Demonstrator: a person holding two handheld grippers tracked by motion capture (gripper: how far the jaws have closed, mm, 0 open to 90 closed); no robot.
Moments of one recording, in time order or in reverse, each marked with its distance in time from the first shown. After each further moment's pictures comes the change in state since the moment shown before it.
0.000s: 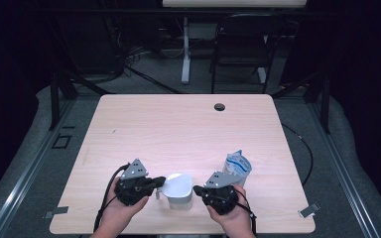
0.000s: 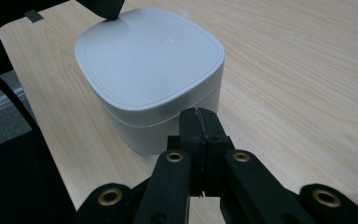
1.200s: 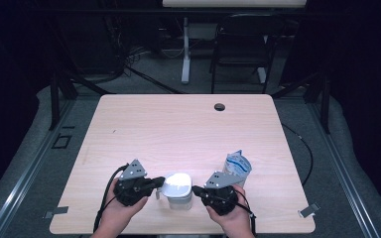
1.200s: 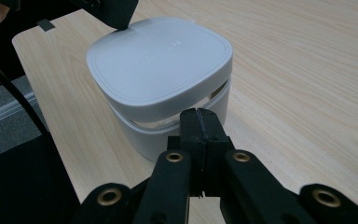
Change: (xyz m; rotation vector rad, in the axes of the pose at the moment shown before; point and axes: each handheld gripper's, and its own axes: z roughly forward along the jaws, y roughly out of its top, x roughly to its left) left arm 0.001 -0.002 -0.001 -0.006 -0.004 -0.011; right arm 0.002 0.001 -0.001 -0.028 0.023 0.003
